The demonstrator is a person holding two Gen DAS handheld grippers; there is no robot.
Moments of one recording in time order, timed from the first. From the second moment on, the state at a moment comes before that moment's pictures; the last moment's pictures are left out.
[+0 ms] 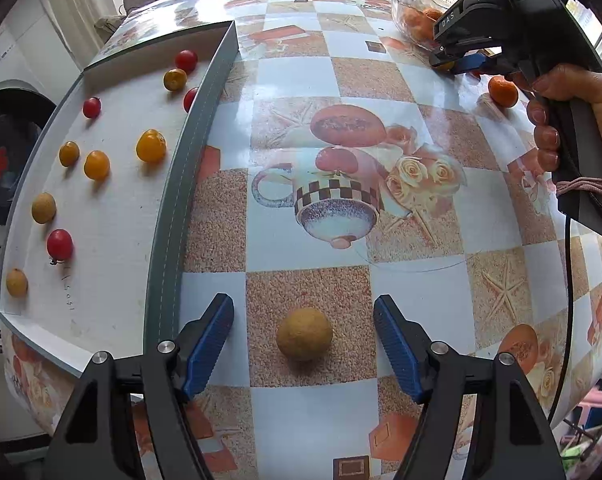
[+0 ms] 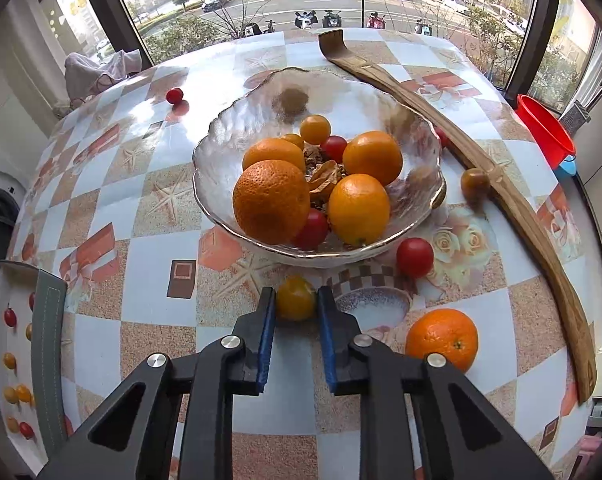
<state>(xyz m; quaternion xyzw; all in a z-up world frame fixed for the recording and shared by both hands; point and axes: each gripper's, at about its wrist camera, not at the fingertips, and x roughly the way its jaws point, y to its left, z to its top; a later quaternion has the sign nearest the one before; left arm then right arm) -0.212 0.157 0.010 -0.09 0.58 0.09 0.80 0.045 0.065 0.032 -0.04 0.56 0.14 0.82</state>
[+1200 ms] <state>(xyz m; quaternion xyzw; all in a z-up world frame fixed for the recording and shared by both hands) -0.208 0.237 0.083 -0.12 0.53 0.05 0.84 -0.064 0.106 0.086 -0.02 0.59 0.24 0.77</state>
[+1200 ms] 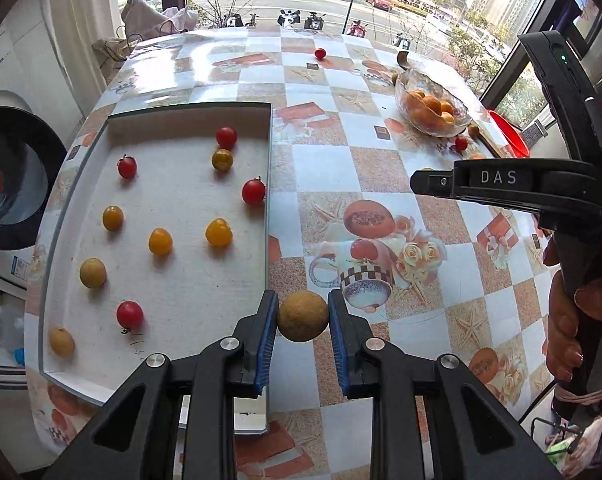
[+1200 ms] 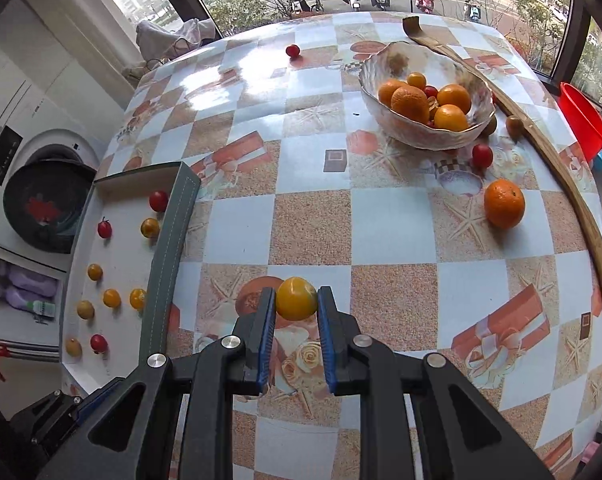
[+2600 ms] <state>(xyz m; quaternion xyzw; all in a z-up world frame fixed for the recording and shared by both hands) -0.258 0.367 0.021 -0.15 0.59 0.17 0.77 -0.098 0.309 0.033 -0.18 0.59 0.34 0.71</state>
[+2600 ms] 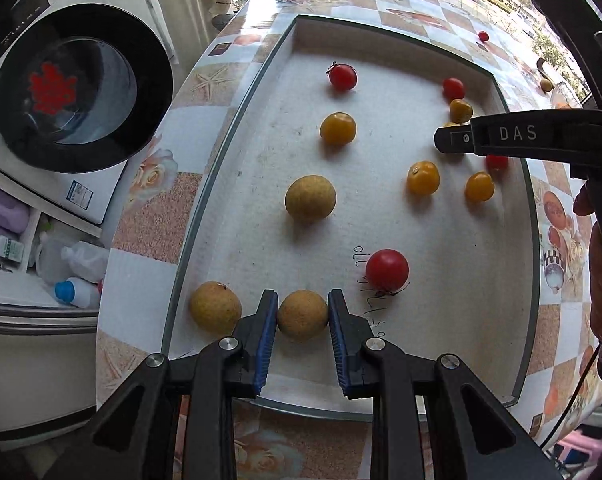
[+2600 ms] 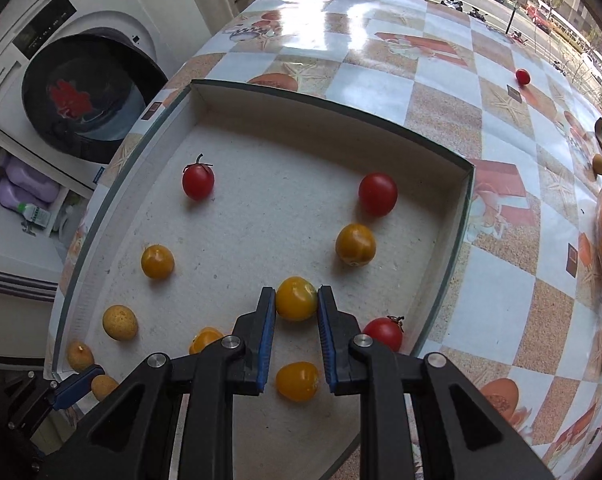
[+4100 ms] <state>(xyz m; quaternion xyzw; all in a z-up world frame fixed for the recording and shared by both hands) -0.234 0.352 0.049 -0.11 0.63 0.18 0.74 -0.133 0.239 0.083 -0.13 0.66 0.28 0.69</state>
